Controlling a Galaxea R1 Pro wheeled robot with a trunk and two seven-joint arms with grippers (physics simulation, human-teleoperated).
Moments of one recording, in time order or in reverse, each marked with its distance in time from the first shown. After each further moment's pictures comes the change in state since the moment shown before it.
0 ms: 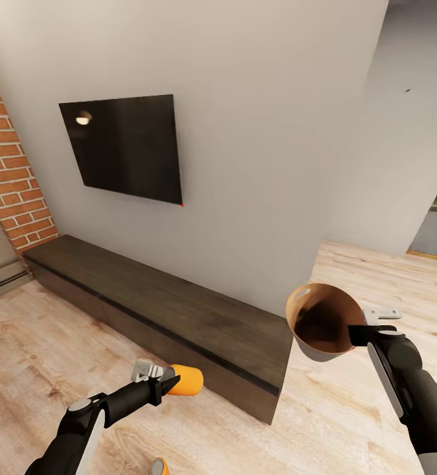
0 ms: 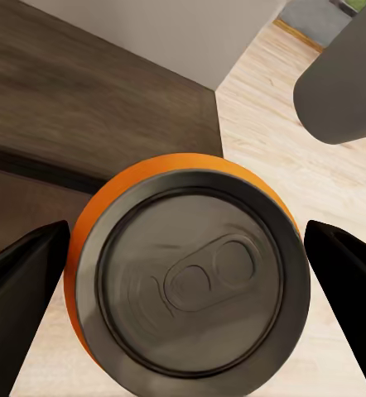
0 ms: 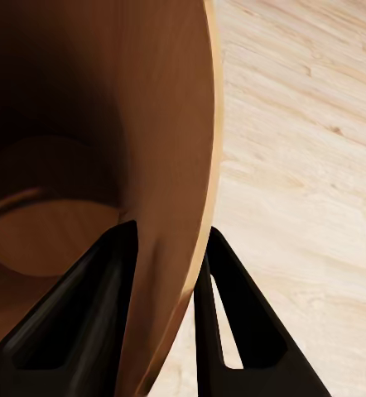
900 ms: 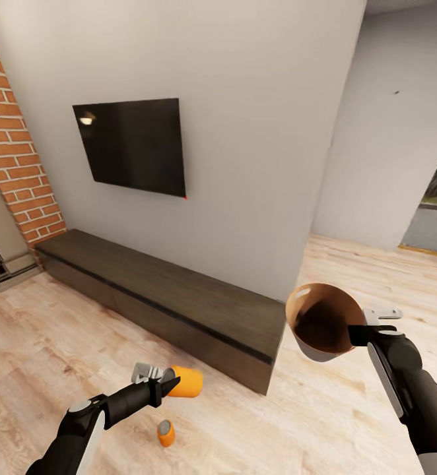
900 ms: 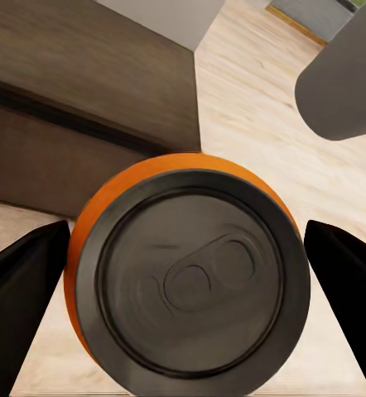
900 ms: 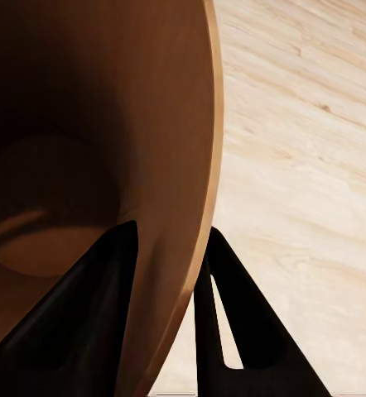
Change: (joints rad) left arm 0.001 0.000 0.001 0.009 -0.002 0.000 0.000; right arm 0.000 0.000 0.000 0.000 0.001 0.000 0.000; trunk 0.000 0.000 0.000
